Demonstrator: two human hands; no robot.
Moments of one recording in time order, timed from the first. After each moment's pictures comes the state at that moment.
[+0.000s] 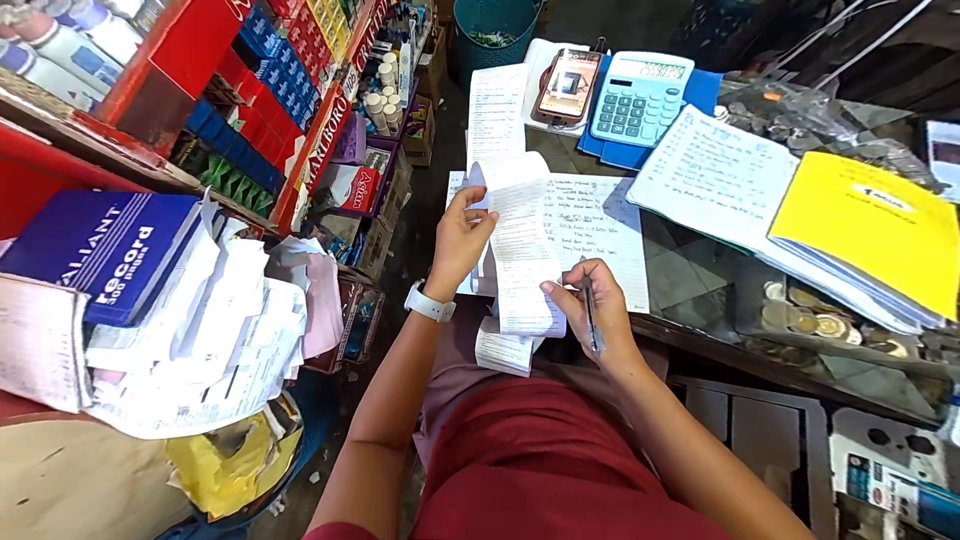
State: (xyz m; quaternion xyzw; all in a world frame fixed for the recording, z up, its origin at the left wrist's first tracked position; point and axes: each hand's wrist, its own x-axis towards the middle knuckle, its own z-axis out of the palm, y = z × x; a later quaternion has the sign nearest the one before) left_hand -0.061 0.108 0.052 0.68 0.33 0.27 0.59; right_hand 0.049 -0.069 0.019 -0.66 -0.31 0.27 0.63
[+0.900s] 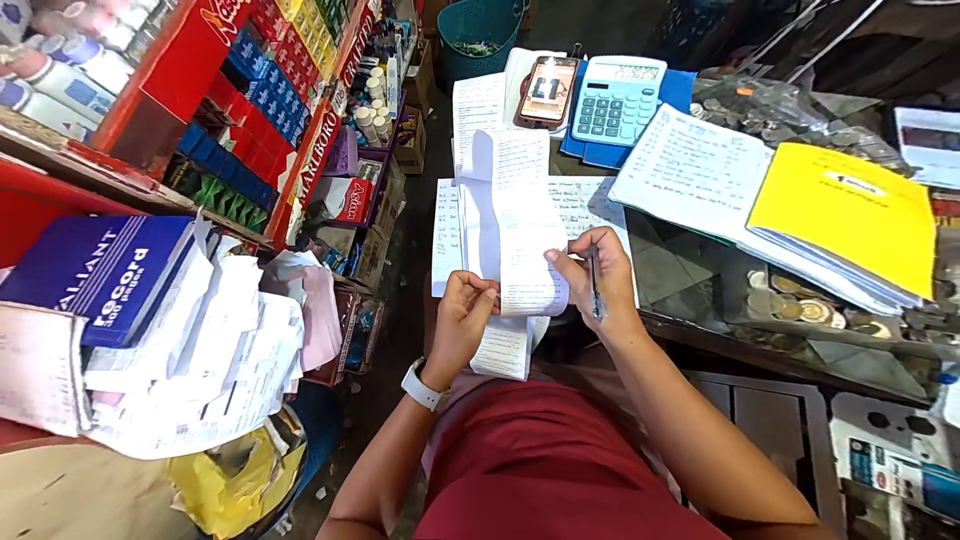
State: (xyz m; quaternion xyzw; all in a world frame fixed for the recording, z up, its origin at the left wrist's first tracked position) left_hand -0.104 0.036 0.025 0.58 0.27 0.30 0.71; right_hand 0.072 -0.049 0.034 -0.65 -0.30 0.22 0.67
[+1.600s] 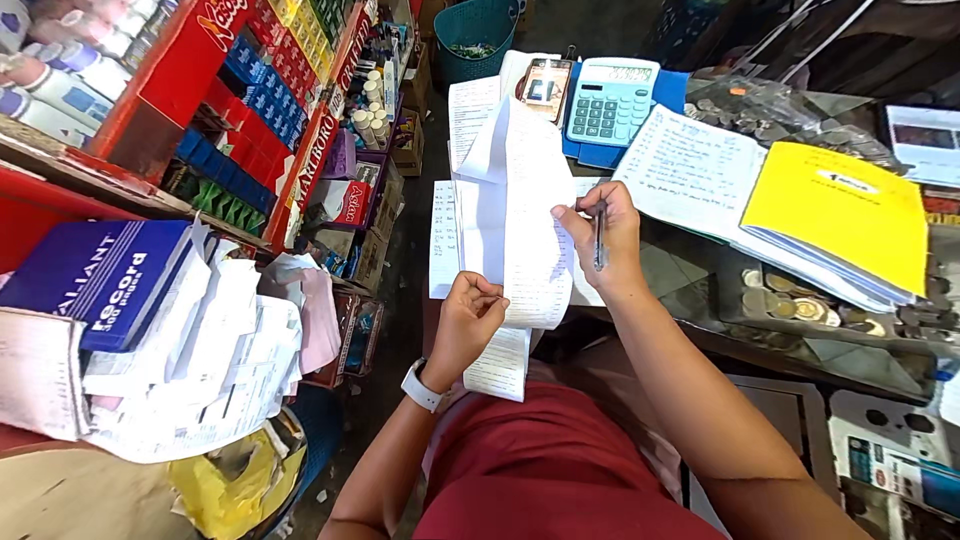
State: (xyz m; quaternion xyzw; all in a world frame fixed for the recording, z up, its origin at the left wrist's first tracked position) left_hand -0.099 0.033 0.032 0.61 0.24 0.30 0.70; right_hand 0.108 -0.023 0.048 -0.68 -0.32 0.18 0.63
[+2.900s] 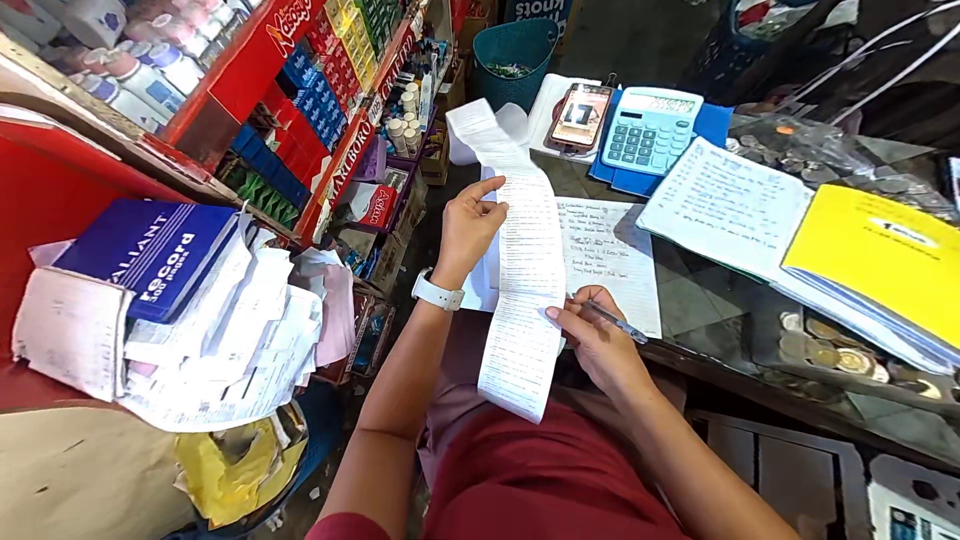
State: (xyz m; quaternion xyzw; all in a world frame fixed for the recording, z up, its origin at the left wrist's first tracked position) left_hand -0.037 0.141 0.074 0.65 0.29 0.35 0.60; right_hand 0.038 -0.065 0.031 -0.56 -0.17 0.40 0.70
